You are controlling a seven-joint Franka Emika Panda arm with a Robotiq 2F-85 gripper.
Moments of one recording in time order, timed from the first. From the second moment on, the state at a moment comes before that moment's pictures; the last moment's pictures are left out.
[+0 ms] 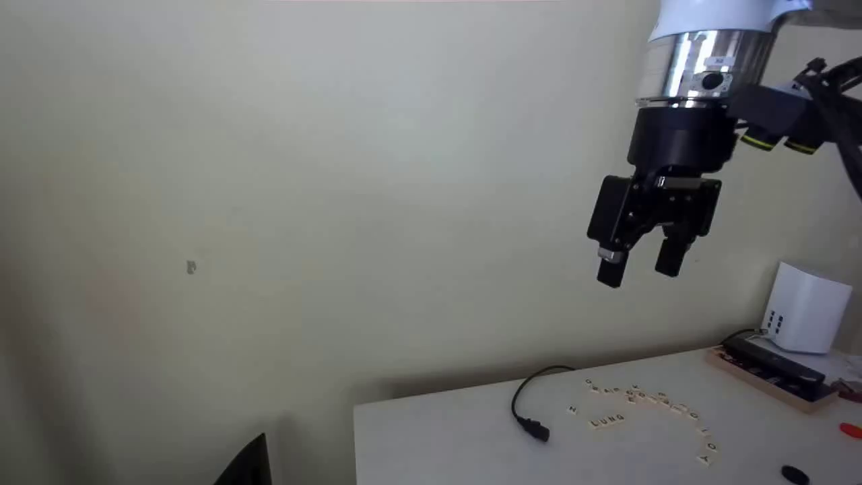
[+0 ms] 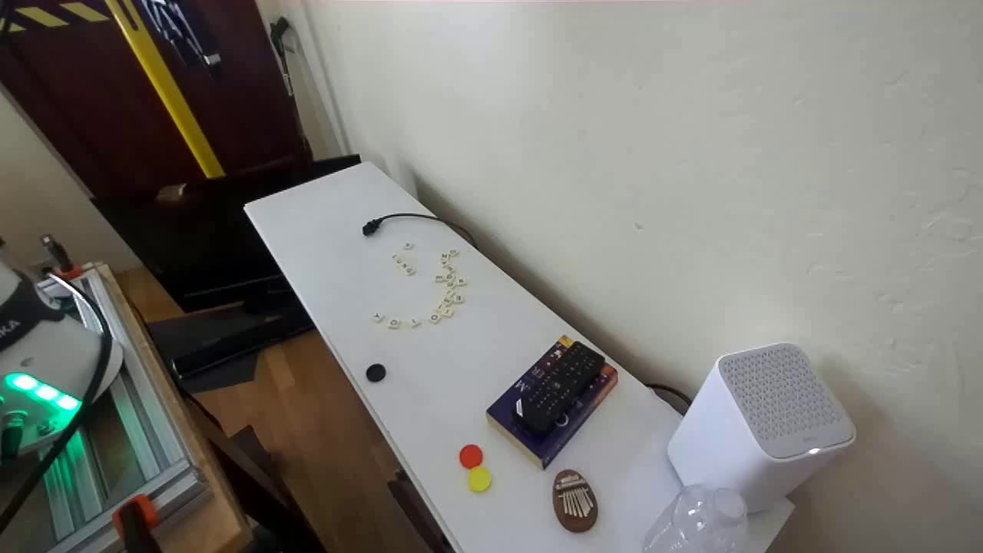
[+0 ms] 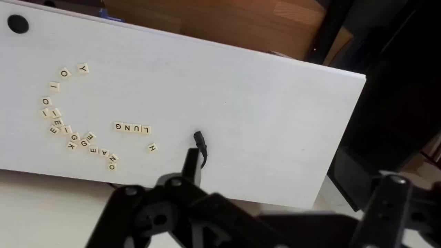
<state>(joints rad) 0.19 -0.45 0.30 -2.62 0.17 2.27 0.30</state>
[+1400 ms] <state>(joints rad) 0.03 -0.06 0.22 -2.69 0.13 2.81 0.60</state>
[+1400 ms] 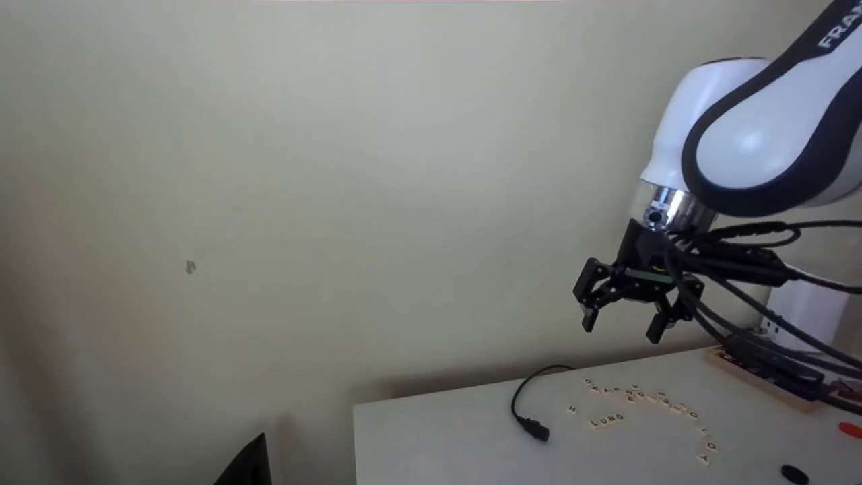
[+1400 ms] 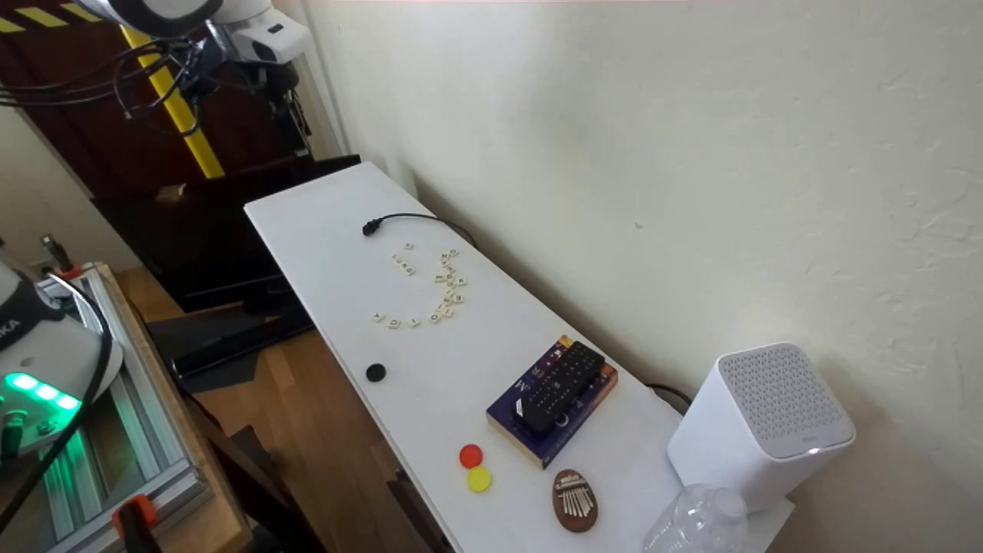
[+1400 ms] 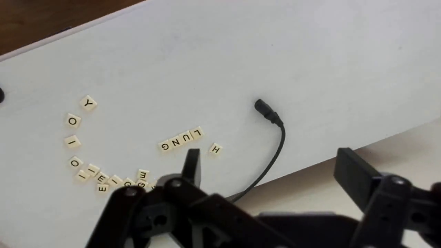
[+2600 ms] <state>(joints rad) 0.08 0.16 0.11 -2.62 0.12 2.91 0.56</state>
